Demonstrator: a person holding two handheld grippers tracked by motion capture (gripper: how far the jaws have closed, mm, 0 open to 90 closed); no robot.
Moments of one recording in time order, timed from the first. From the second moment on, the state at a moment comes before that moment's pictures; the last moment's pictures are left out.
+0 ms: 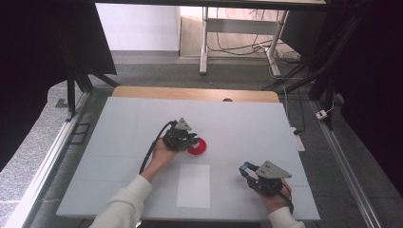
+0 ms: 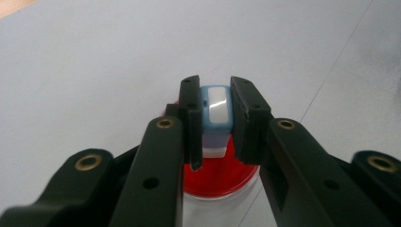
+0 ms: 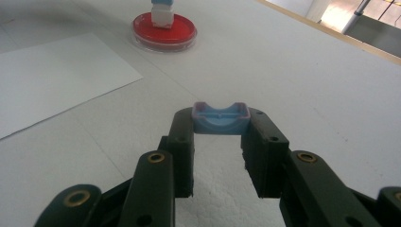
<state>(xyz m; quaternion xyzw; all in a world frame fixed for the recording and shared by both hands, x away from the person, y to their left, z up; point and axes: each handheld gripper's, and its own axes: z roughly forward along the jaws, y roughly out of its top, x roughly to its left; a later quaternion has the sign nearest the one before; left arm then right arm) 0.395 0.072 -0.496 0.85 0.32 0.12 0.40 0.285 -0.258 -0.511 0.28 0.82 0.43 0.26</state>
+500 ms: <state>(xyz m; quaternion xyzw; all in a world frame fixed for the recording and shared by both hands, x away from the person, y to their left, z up) 0.394 0.069 -0.500 0.86 0.31 0.13 0.39 0.285 -0.258 -0.511 0.28 0.82 0.43 0.26</state>
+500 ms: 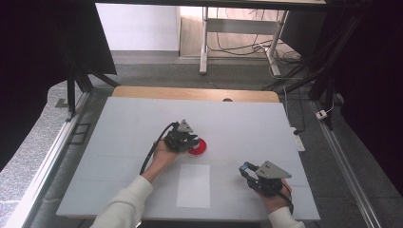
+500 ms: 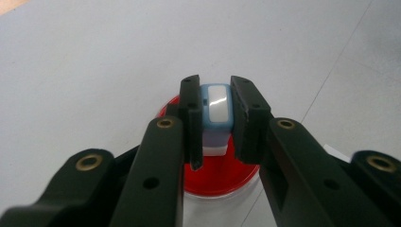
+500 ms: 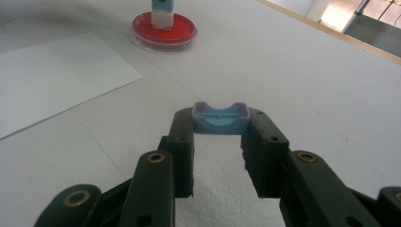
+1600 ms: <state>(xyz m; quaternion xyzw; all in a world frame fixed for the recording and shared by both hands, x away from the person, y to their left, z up) 0.390 0.077 -0.489 0.84 0.32 0.14 0.42 0.285 -0.257 -0.511 0.28 0.82 0.43 0.26</state>
